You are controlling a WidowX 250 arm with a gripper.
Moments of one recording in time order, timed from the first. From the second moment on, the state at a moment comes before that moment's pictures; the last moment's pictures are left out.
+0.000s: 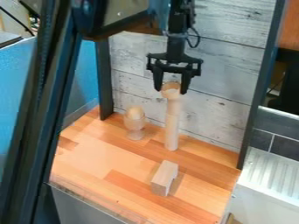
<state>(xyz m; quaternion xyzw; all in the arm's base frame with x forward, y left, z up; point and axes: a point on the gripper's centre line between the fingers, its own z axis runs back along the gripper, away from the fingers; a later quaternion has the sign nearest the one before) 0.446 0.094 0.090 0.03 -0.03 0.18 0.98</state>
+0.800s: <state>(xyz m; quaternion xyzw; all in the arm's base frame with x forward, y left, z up) 0.451 0.085 0.081 0.06 -0.02 0.17 0.98</state>
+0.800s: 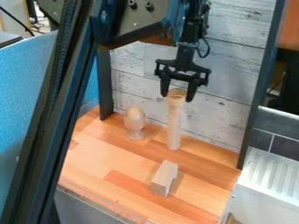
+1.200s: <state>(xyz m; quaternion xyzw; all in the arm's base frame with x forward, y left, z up) 0.453 0.087 0.079 0.07 -0.03 0.18 0.98</state>
